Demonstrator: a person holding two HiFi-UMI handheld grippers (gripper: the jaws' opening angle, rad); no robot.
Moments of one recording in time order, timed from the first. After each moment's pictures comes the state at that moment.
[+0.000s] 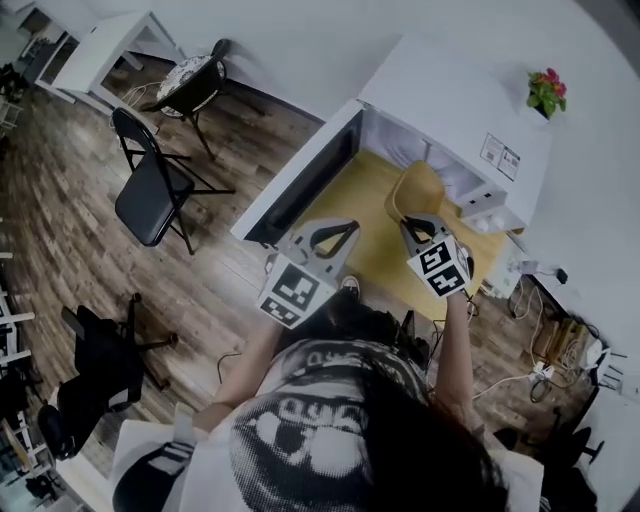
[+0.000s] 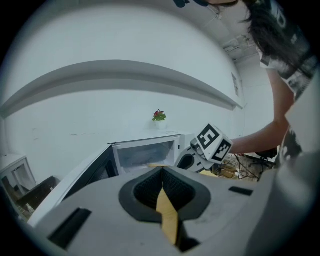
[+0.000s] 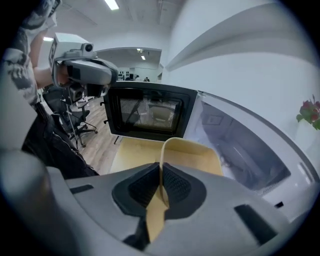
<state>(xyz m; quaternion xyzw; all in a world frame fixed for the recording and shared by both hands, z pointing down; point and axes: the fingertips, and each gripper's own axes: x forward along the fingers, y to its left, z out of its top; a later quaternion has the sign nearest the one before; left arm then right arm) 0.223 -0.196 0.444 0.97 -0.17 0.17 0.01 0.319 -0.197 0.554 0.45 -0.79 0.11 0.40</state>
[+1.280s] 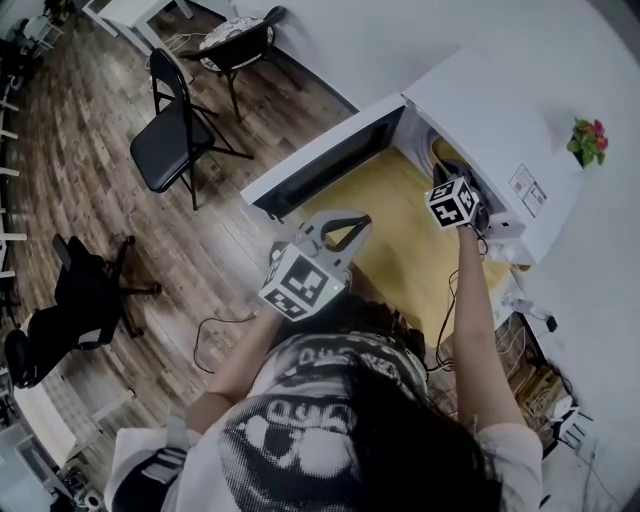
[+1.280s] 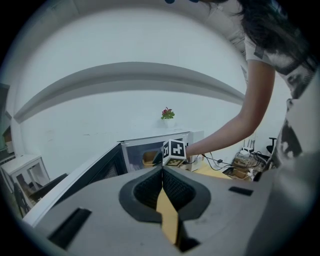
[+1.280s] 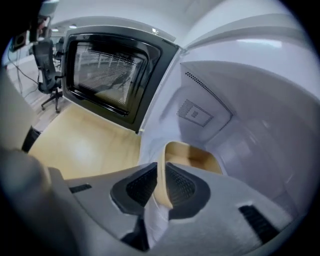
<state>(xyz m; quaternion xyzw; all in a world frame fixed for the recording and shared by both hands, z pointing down) 0.215 -0.195 0.449 0.95 -0.24 0.19 0.00 0.399 -0.352 0.607 0.48 -0.71 -0.01 0.51</state>
